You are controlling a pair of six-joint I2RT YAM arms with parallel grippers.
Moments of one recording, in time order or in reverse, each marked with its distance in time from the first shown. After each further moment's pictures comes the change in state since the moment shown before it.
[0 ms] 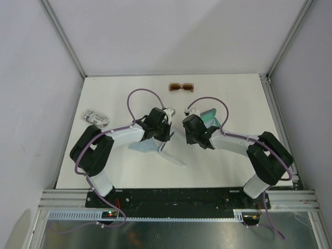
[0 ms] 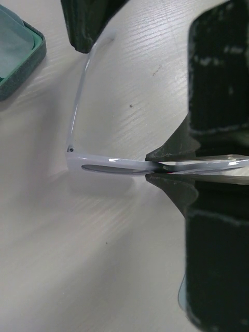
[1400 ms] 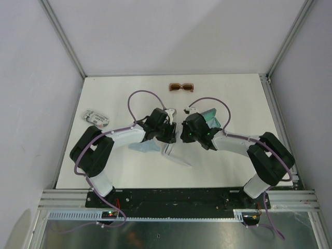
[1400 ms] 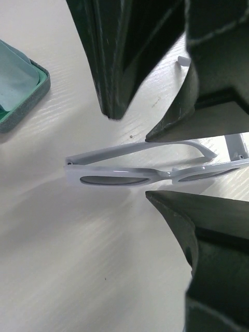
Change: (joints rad) left arm -0.028 -0.005 0.000 0.016 0.043 -0.106; right arm -0.011 0.025 -0.041 0.199 -0.193 0.061
